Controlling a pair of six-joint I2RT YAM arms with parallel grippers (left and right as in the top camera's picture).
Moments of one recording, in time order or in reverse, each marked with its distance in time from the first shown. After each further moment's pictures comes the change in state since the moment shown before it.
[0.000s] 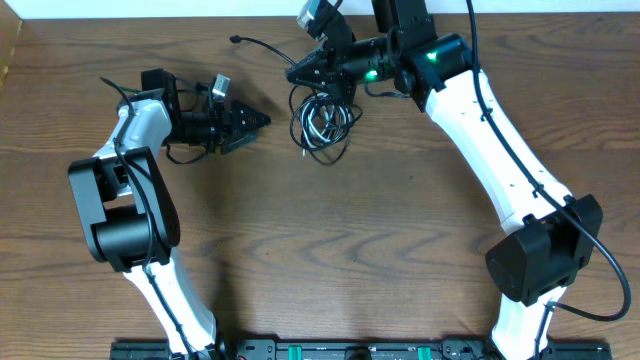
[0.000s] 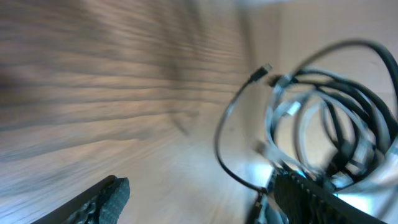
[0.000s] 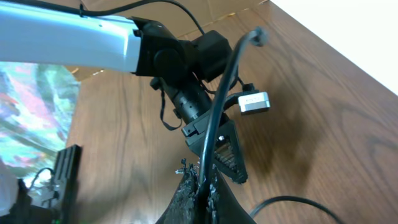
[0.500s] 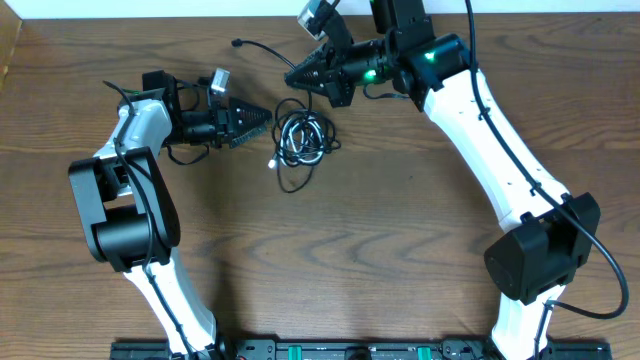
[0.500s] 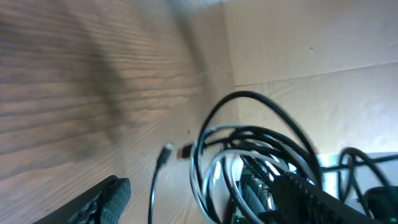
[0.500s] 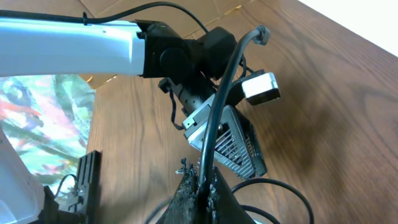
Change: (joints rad) left arm 0.000 0.000 0.000 -0.036 0.214 0.135; right arm 0.003 0.009 0.000 -0.010 -0.027 0.092
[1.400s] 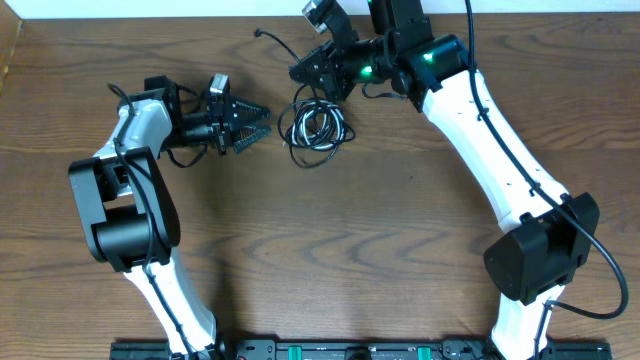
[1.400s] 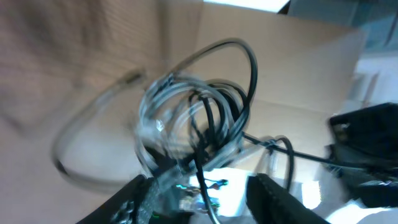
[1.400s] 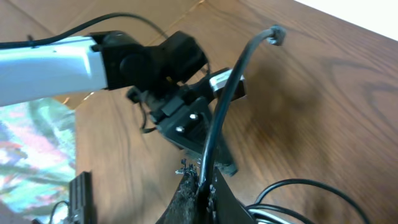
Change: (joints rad) left arm 0.000 0.000 0.000 -0.121 0.116 -0.282; right arm 0.005 0.000 0.000 0.006 0.148 0.153
